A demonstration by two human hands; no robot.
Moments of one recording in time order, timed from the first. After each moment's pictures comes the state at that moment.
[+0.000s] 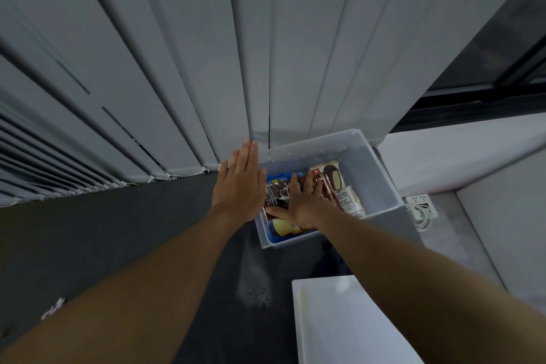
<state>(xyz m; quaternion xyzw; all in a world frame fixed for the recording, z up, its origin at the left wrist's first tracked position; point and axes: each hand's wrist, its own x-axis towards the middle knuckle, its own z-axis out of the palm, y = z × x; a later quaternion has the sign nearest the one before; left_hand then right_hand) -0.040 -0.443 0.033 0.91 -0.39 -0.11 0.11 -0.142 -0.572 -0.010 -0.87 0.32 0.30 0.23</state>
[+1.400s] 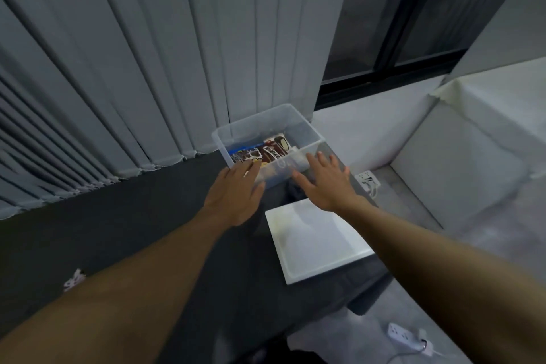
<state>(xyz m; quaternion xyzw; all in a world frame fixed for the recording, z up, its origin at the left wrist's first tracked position) -0.185 -0.334 0.115 0.80 -0.59 -0.06 0.08 -0.357 -0.492 0.100 -0.90 0.41 -0.02 0.17</state>
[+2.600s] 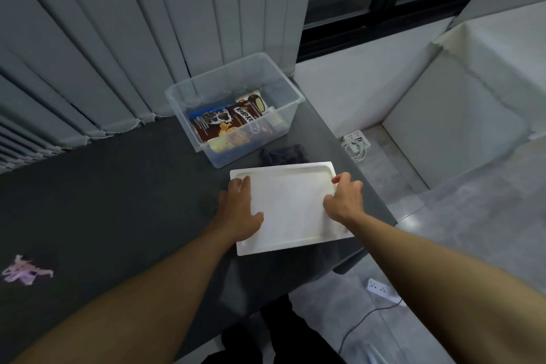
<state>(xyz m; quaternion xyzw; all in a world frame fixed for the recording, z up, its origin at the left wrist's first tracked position) -0.266 -0.356 0.012 0.84 -0.43 -0.31 0.09 -0.448 -0.515 -0.013 -0.70 0.64 0.00 0.32</state>
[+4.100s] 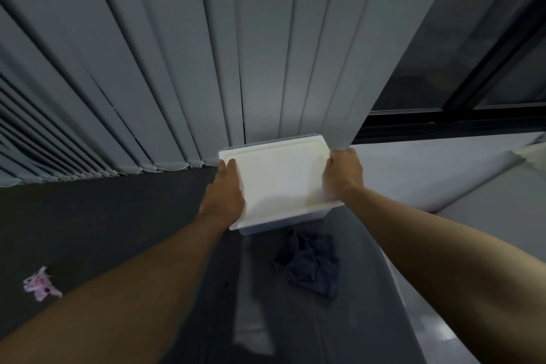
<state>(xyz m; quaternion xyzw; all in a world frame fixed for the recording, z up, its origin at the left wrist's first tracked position) -0.127 -0.436 0.079 0.93 -0.24 -0.20 0.20 -0.230 -0.671 0.077 -0.87 0.45 -0.08 0.17</state>
